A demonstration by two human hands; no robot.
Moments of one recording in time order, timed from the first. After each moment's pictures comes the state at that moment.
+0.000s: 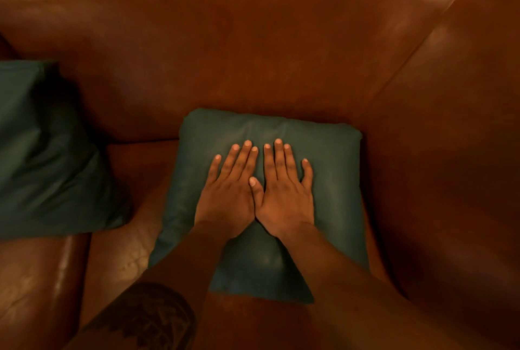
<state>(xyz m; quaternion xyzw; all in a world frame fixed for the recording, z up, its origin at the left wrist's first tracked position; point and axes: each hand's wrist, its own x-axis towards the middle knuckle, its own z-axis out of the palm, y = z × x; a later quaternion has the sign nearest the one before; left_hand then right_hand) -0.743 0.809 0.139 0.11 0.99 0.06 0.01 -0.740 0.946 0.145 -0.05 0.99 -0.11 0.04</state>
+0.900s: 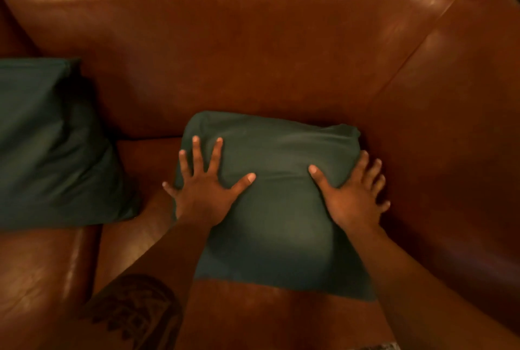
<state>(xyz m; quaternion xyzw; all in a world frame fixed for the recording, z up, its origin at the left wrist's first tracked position) -0.733 0.764 0.171 -0.13 0.96 0.18 0.14 -0.728 1.038 0.178 0.27 0.92 -0.24 0.13</state>
